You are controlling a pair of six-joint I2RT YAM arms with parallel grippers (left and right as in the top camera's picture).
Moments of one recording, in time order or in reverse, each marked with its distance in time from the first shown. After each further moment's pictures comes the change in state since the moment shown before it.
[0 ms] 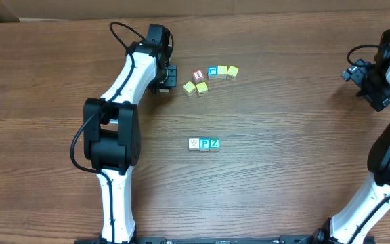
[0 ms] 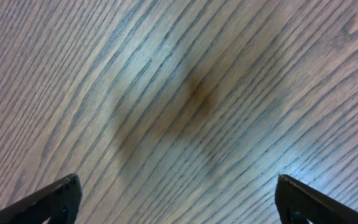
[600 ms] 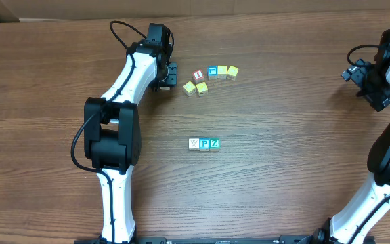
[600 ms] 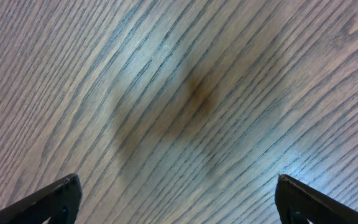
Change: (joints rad) left arm 0.000 0.011 -0.002 0.061 0.003 0.009; right arm 0.000 0.000 0.000 0.000 0.000 0.000
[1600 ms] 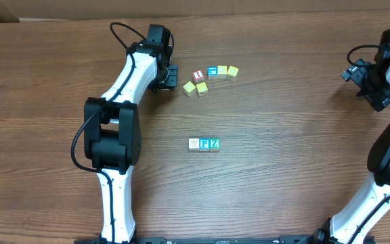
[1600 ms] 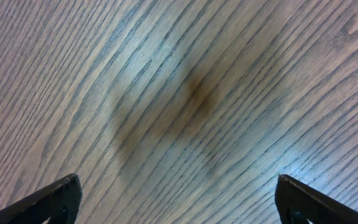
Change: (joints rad) left arm 0.000 0.000 0.000 -0.031 0.012 -0.003; right arm 0.000 0.000 0.000 0.000 0.000 0.000
